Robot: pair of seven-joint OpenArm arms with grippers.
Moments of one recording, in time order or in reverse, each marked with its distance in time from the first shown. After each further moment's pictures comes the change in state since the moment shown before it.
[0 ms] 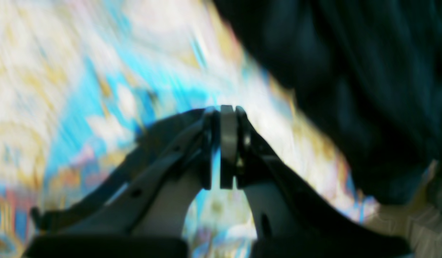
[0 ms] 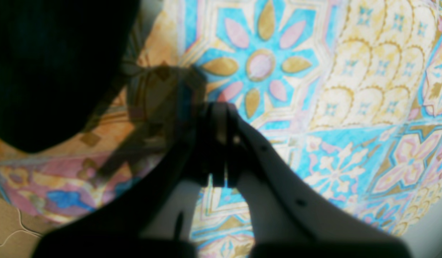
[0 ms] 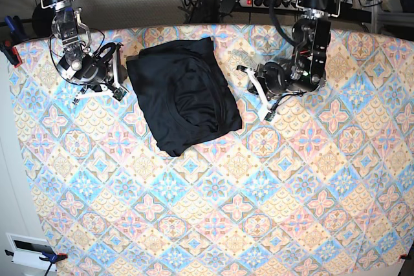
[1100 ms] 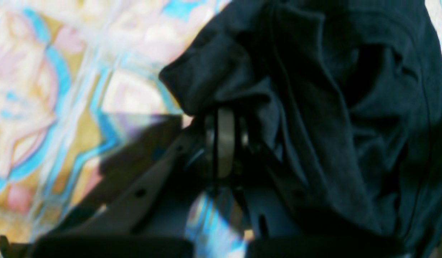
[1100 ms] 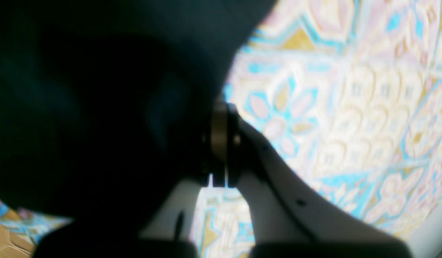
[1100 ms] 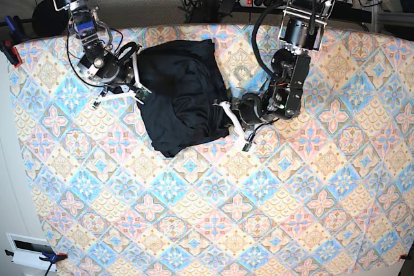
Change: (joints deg) left arm -13.9 9.7 7.0 -26.2 -3.0 -0.4 -16.9; right arm 1.7 -3.6 -9.4 1.1 -5.1 -2.9 0.0
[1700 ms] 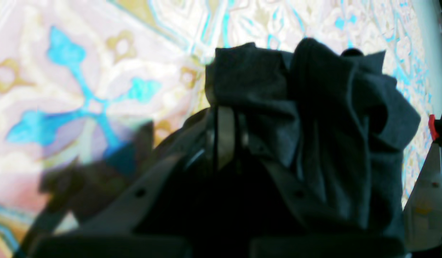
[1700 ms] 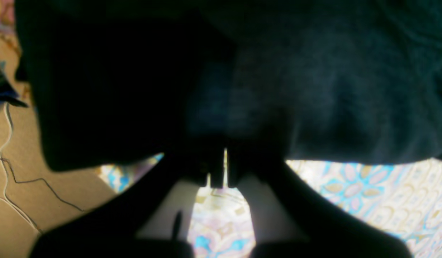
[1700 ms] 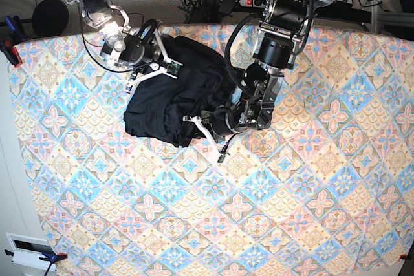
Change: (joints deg) left arm -8.2 8.7 0.9 -17.4 -0.7 -0.9 -10.4; right arm -1.6 -0.8 -10.0 8.0 4.2 2.6 -7.3
